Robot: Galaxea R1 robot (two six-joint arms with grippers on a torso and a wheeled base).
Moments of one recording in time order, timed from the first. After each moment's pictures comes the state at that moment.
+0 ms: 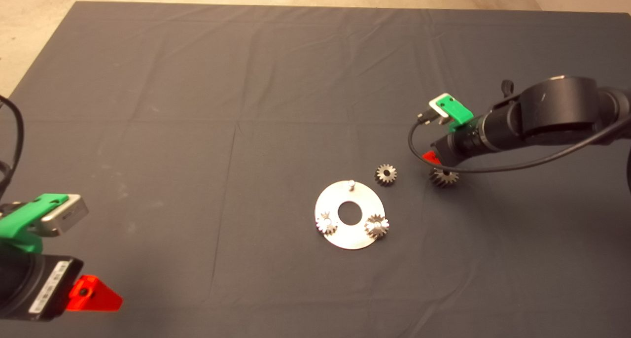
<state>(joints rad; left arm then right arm) -0.64 1.78 -0.39 -0.08 1.53 -1.34 0.34 2.34 -0.87 -0.69 -1.41 0.99</state>
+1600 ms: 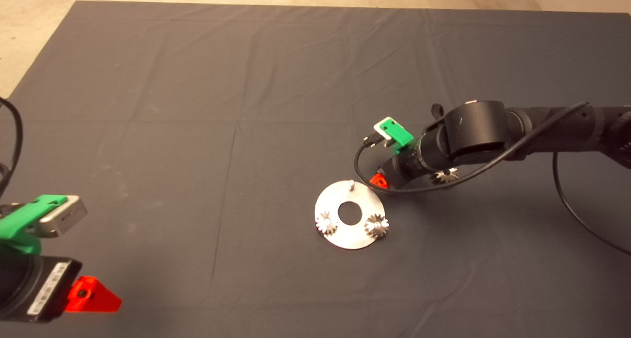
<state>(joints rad) -0.64 1.77 -0.39 -0.08 1.53 -1.34 0.22 2.52 -0.97 -0.69 -1.41 1.03</state>
